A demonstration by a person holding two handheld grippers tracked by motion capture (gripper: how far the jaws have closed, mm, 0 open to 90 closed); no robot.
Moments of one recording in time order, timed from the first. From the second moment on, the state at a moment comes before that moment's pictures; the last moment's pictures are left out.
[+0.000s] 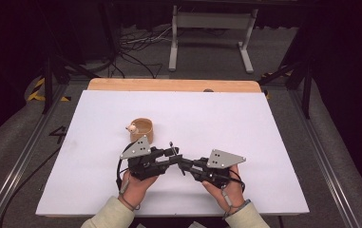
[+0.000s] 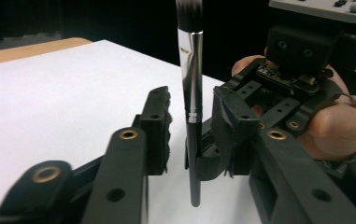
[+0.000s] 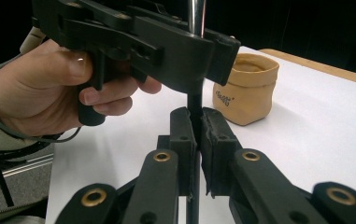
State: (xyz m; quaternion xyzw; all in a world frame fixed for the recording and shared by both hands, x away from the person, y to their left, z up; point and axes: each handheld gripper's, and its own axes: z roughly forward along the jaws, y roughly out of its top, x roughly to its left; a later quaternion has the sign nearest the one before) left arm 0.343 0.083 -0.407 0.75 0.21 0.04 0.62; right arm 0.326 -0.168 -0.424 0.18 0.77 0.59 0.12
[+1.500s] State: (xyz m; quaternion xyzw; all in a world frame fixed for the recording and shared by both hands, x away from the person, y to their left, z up) left arm 0.364 0.110 -0.350 0.76 0.23 0.11 0.60; right arm 0.340 -0.192 -0.417 0.24 0.76 0.58 0.17
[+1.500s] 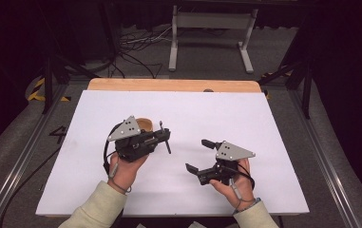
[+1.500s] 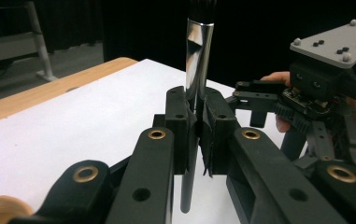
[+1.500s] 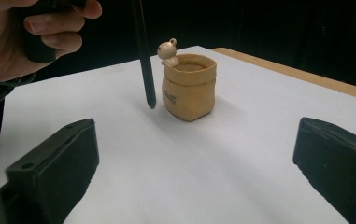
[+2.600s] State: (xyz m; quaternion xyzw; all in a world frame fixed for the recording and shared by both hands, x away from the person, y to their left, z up) left arm 0.404 0.151 -0.332 0.72 0.34 0.20 0.57; right arm 0.342 -0.229 -0.416 0.29 0.74 0.57 0.21
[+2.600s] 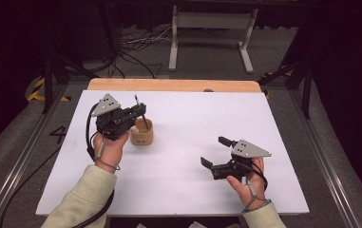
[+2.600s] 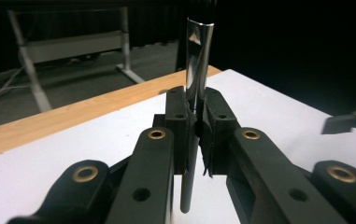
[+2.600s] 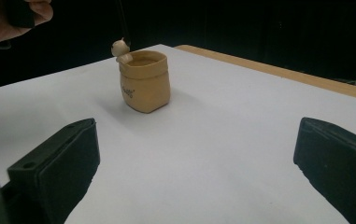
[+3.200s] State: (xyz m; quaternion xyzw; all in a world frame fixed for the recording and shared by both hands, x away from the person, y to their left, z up) left arm 0.410 0.159 -0.334 0.69 0.40 0.25 0.55; right arm 0.343 -0.229 -0.416 0.29 0.74 0.57 0.21
